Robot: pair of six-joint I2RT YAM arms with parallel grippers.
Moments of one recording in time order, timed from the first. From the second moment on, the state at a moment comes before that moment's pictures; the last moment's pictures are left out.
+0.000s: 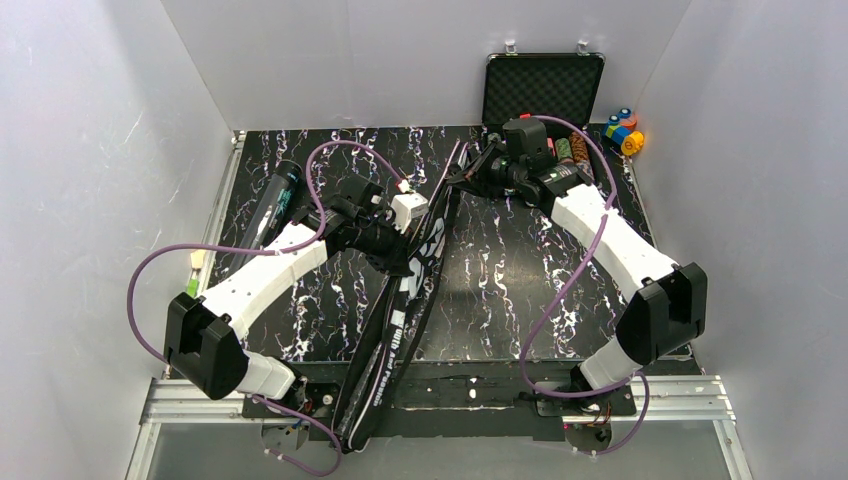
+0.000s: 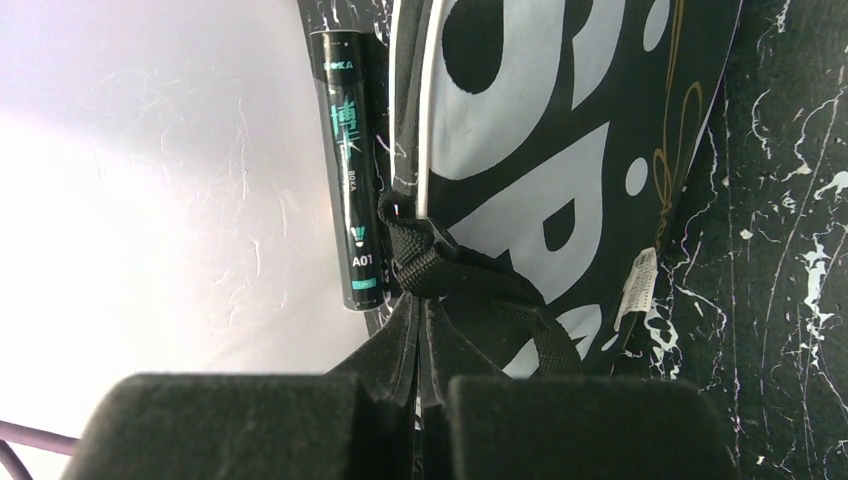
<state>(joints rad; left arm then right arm) -0.60 1.39 1.20 -0.76 0.51 0.10 0.50 1.56 1.45 -0.47 -0.24 1.10</state>
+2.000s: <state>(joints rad) -0.61 1.37 1.18 -0.76 0.49 0.11 0.49 1.57 1.43 -0.42 -0.28 1.17</state>
